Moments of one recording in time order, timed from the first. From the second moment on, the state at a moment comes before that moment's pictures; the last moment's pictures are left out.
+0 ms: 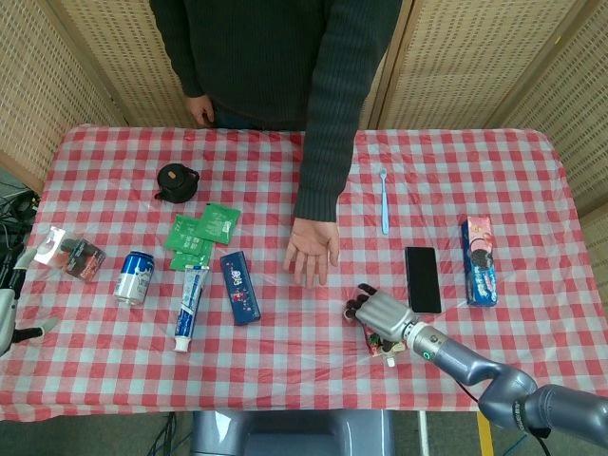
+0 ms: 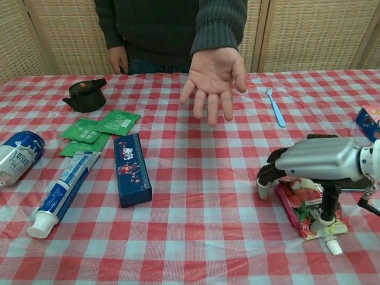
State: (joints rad) left arm -0.12 -1.10 -0.09 -1.63 1.34 1.40 0.10; right arm 0.73 -1.37 0.05 -1.48 -1.62 0.62 -0.08
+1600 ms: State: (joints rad) left arm -0.13 -1.08 -0.09 -1.64 1.34 1.39 0.09; right arm 1.01 -1.15 0.34 -1.89 -1.11 0.79 -0.33
